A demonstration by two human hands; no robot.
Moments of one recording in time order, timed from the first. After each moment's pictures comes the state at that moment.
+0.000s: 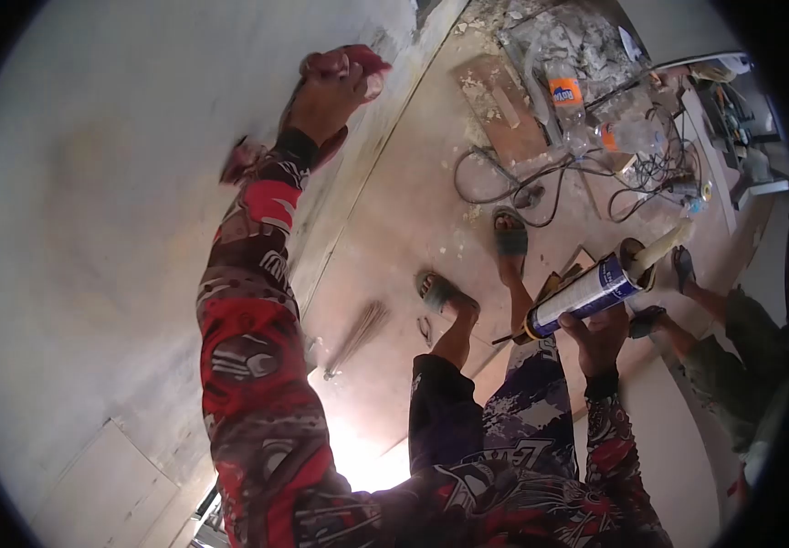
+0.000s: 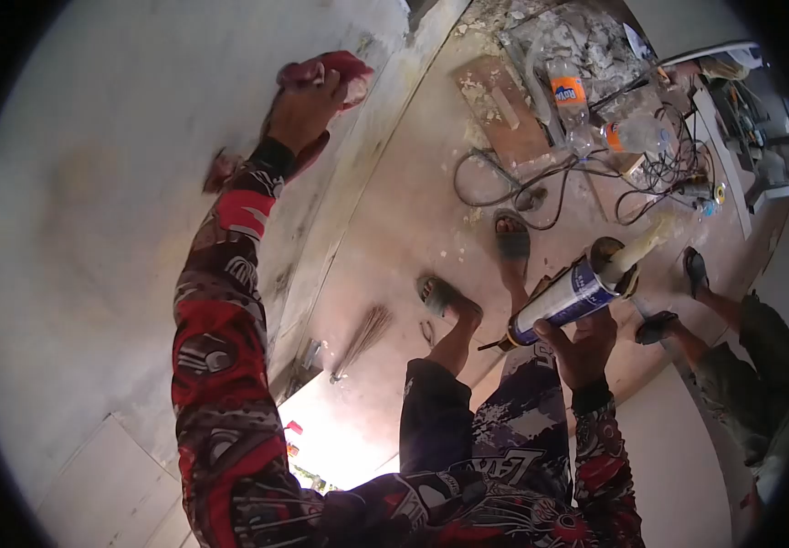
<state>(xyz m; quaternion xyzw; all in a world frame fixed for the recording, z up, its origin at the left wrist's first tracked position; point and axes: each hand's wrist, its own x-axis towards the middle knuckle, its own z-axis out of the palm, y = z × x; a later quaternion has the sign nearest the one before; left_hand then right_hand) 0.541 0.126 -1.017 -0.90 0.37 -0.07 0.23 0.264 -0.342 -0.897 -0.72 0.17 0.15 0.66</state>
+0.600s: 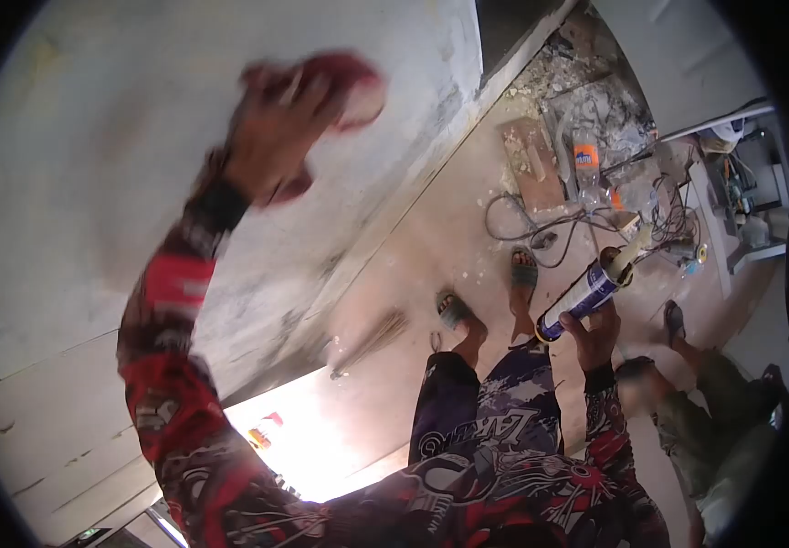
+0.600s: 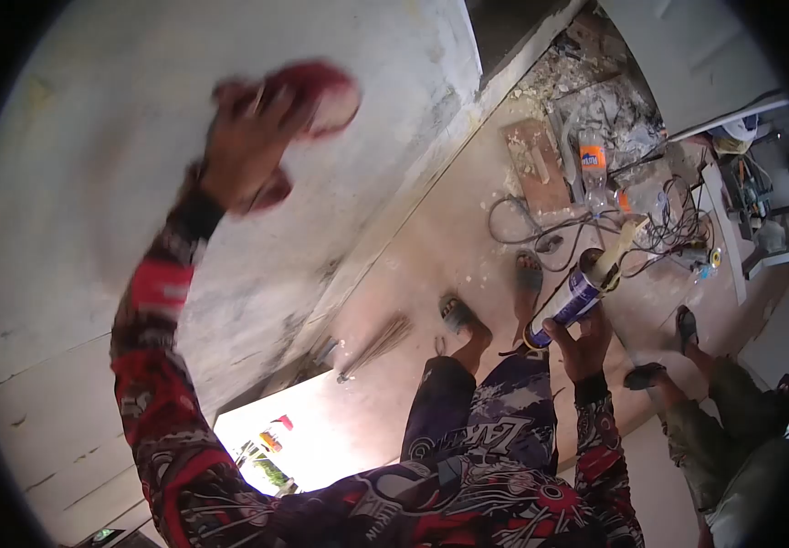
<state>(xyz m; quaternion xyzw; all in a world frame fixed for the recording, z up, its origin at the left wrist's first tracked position) 0.454 0.164 -0.648 -0.89 0.32 -0.10 0.30 0.279 -0.344 -0.806 -0.72 0.06 0.12 0.68</state>
